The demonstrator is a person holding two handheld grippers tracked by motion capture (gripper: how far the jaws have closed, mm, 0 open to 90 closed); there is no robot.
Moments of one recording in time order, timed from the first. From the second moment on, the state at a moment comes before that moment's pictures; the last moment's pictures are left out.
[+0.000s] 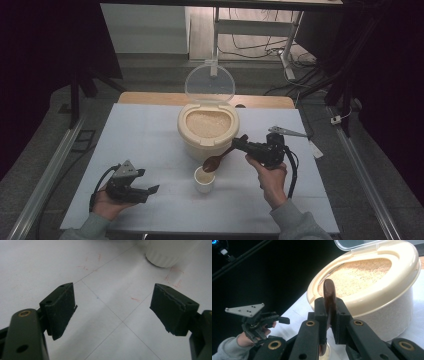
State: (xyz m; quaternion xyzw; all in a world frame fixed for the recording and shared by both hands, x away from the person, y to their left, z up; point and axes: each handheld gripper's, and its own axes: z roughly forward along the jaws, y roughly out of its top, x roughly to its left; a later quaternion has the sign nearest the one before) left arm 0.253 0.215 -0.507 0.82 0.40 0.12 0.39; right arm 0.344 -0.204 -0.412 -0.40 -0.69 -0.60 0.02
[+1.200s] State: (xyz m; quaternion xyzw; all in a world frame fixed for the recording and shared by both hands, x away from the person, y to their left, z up) left arm 0.253 0.216 -0.508 0.82 0.40 0.12 0.39; right arm 0.337 -0.248 -0.406 -0.39 -0.74 -0.55 0.05
